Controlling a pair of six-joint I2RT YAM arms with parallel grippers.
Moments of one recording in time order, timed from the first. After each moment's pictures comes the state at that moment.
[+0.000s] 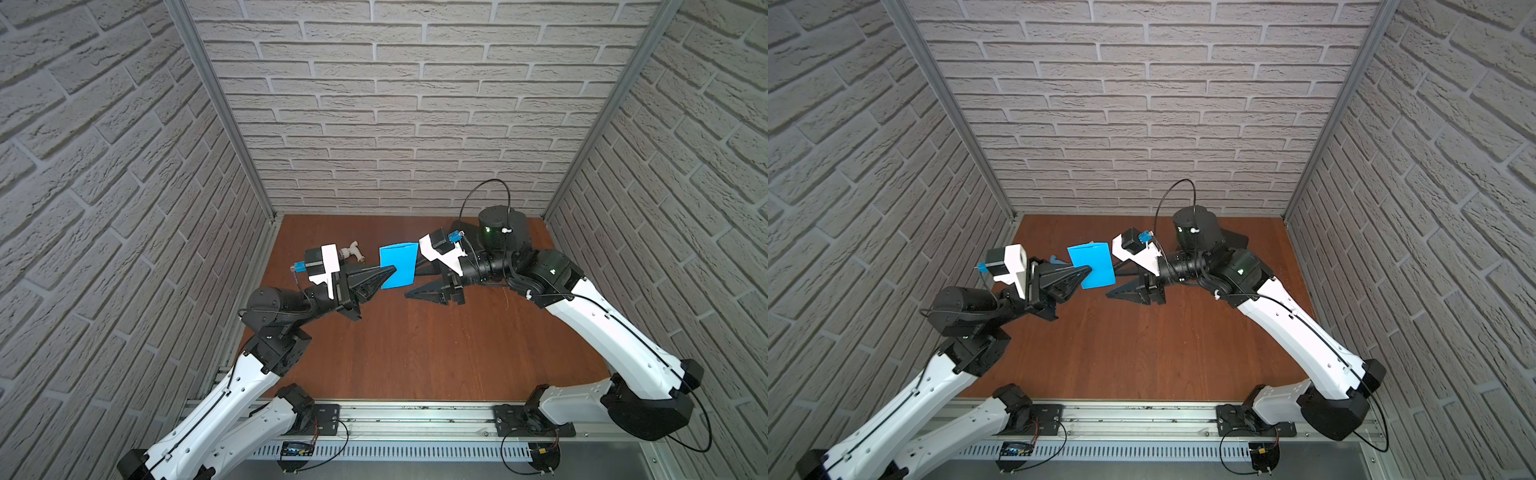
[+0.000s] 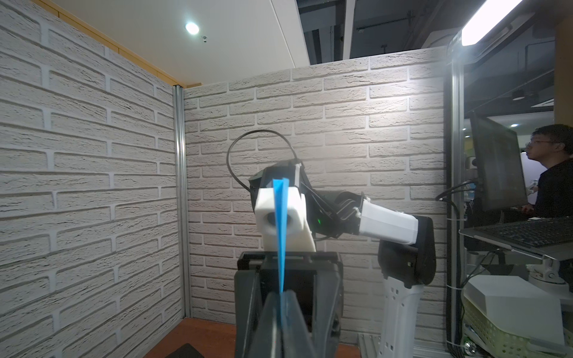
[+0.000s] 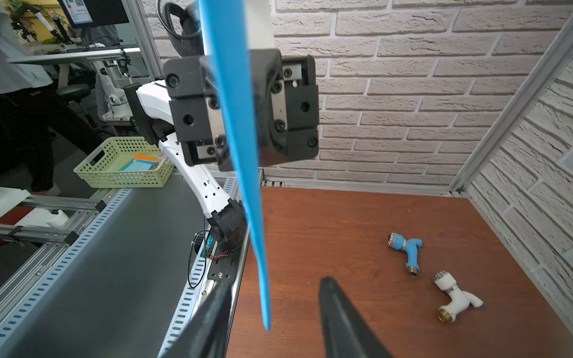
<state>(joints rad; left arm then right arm) -0.55 0.77 0.85 0.45 0.63 -0.32 0.71 1.32 1.60 -0.71 -0.79 -0.30</state>
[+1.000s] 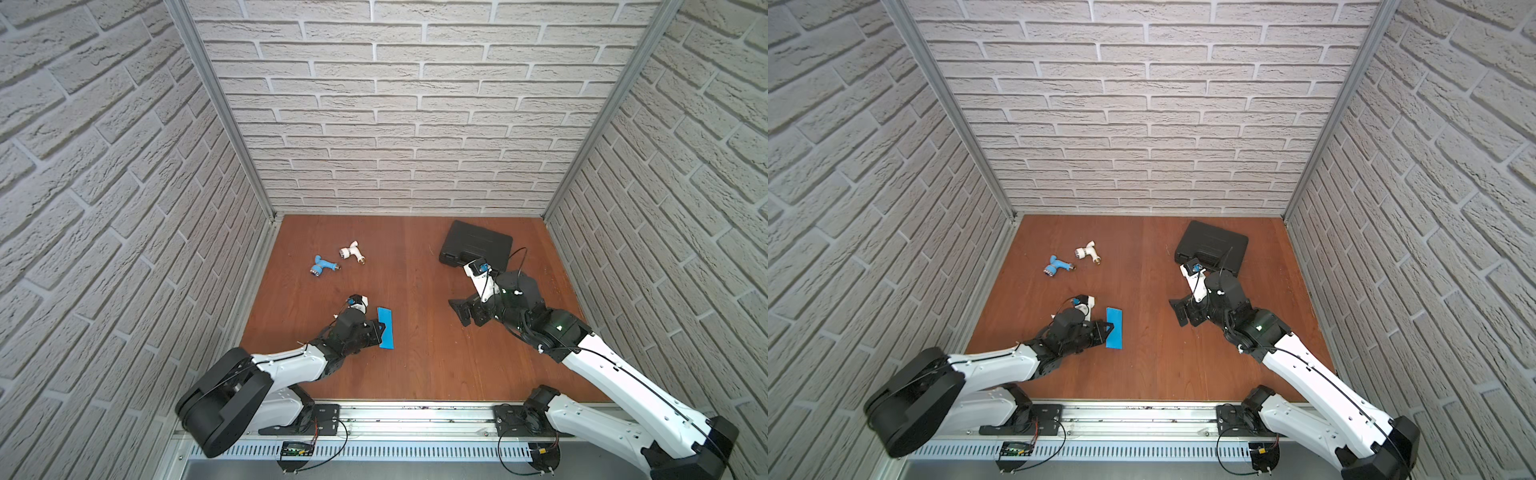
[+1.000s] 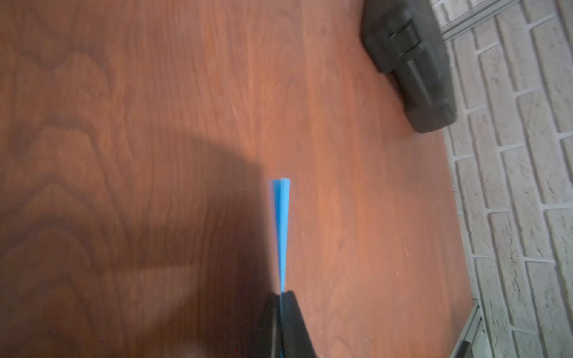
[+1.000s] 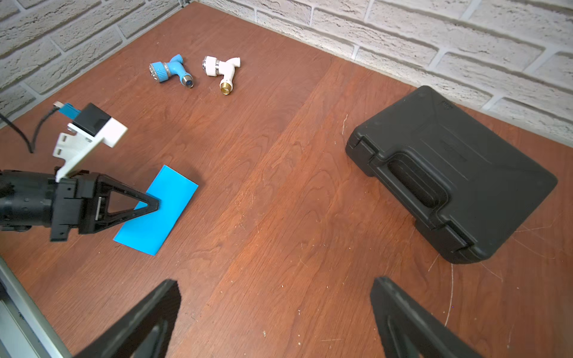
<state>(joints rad) -0.60 1.32 0.26 0.38 0.12 -0.90 0.57 0.94 0.86 -0.58 0.06 0.06</state>
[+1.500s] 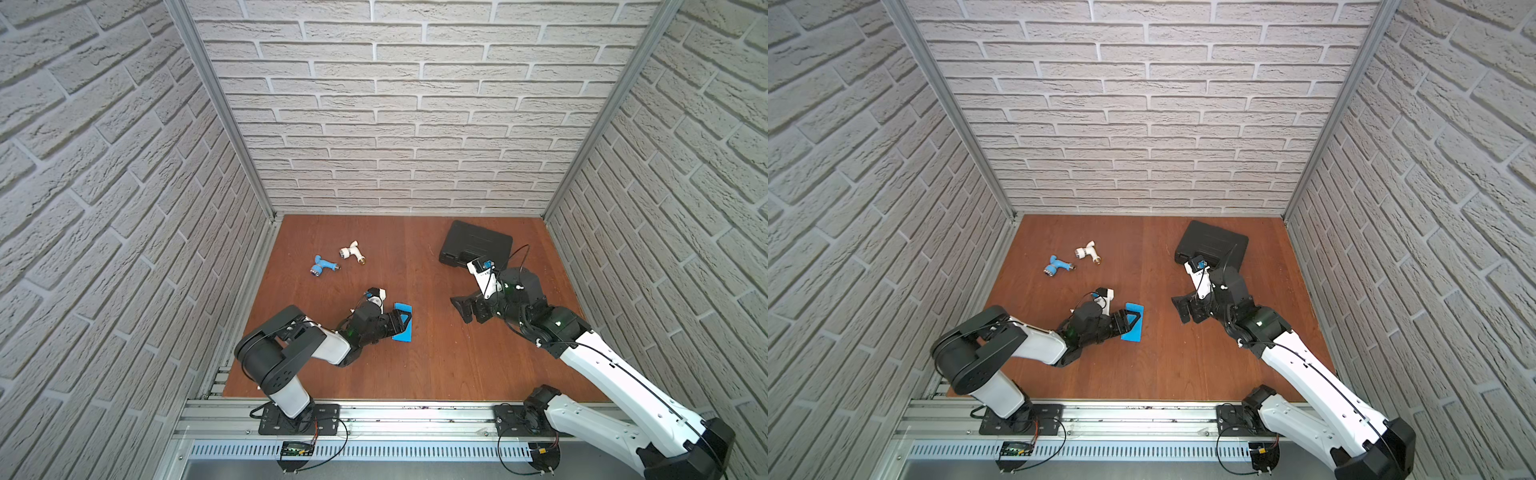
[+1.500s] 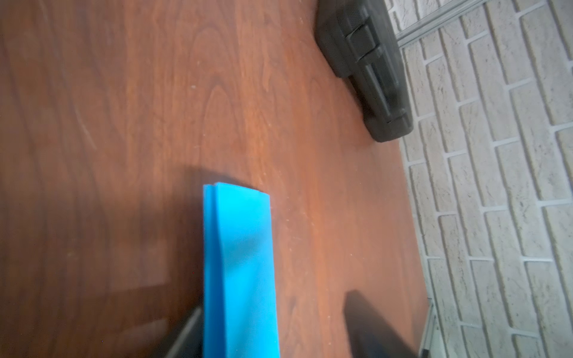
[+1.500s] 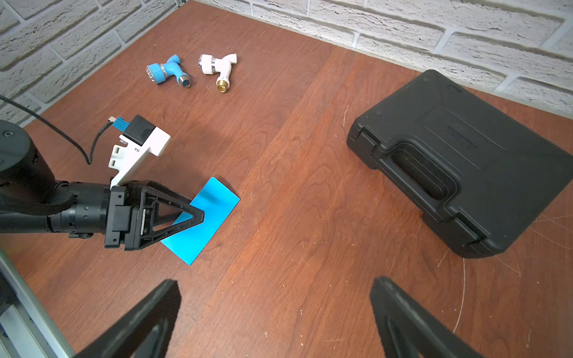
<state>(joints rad) -0.64 1.59 0.37 0.70 0.14 -0.96 0.49 0.94 0.86 -0.57 -0.03 0.07</state>
